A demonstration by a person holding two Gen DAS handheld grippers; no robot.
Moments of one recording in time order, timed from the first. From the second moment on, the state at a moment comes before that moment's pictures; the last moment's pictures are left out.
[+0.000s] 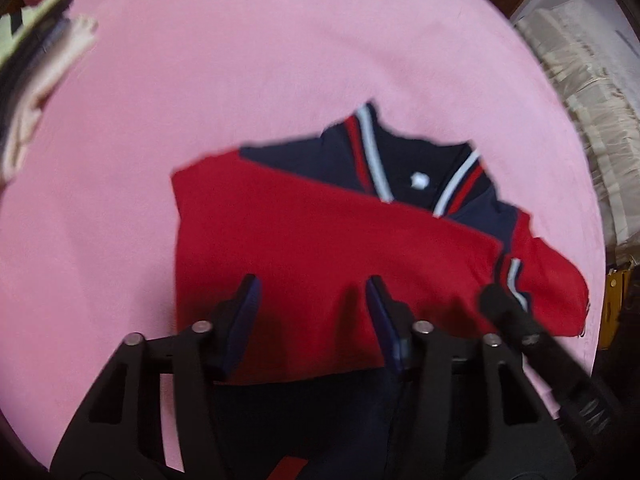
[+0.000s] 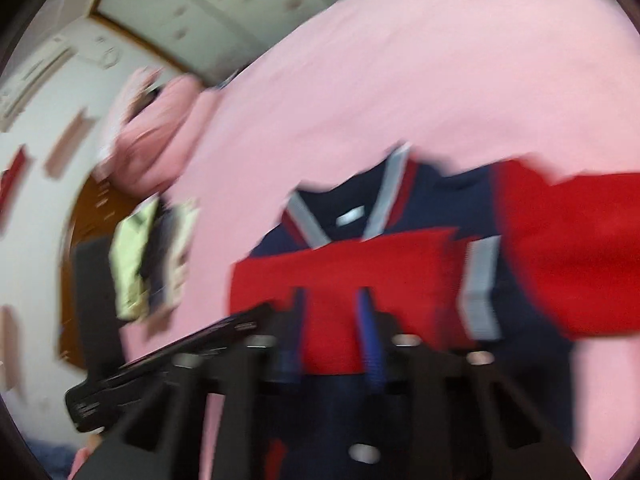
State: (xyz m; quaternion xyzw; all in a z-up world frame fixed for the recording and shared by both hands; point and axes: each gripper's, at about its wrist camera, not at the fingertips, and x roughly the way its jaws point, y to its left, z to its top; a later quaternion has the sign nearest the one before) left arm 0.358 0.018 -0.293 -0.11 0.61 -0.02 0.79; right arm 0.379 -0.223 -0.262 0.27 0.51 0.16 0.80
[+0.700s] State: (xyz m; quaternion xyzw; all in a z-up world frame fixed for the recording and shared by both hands) left arm 0.342 0.029 -0.295 -0.18 0.60 -0.02 0.78; right arm 0.390 -0.225 -0.296 0.25 0.54 0.13 0.79
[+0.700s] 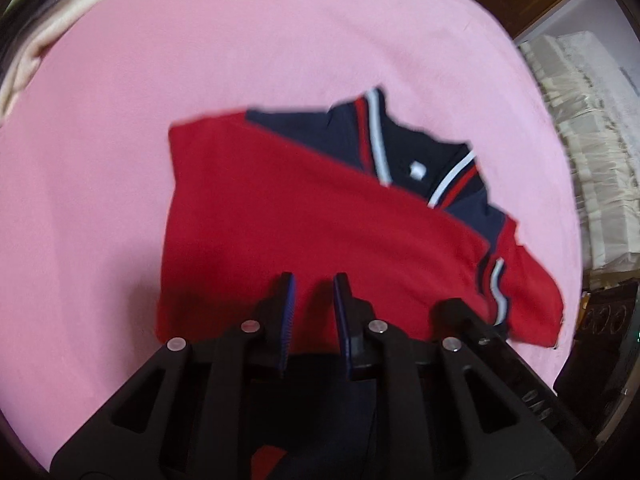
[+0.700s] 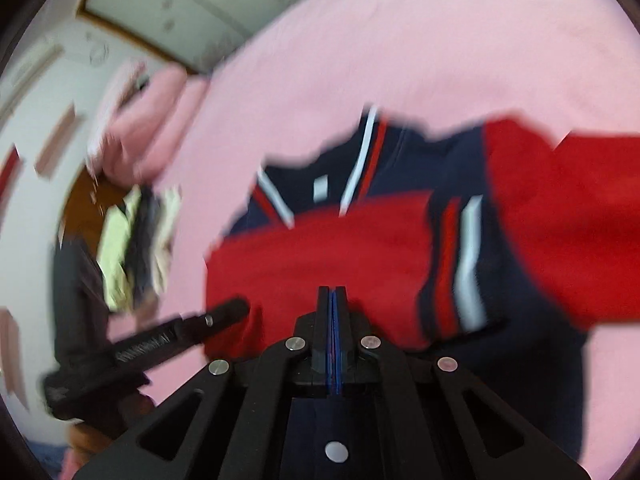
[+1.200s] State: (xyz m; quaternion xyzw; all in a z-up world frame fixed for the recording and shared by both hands) left arm 0.311 0.080 -0.279 -0.16 0.56 0.04 0.81; right arm 0.361 -0.318 -0.273 0.25 0.49 -0.02 0.83
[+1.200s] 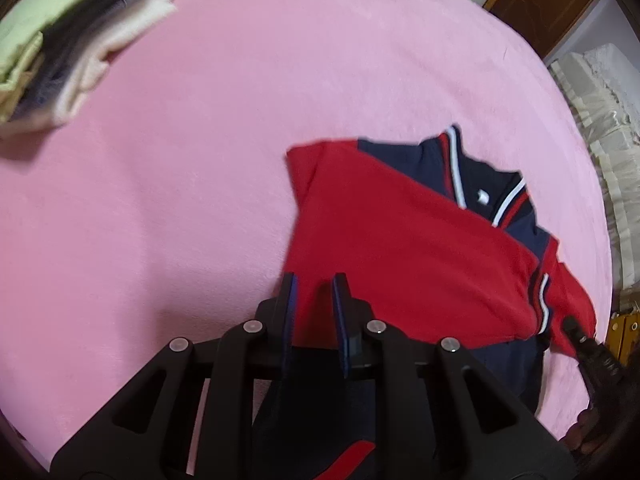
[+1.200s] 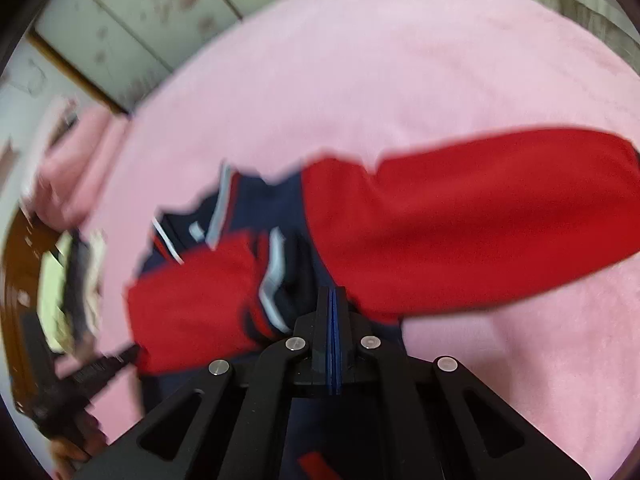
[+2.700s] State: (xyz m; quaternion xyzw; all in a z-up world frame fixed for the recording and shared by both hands) left arm 0.229 0.070 -0.272 -0.15 0.64 0.02 0.76; right arm 0.269 -0.253 -0.248 0.27 0.54 0.02 0.80
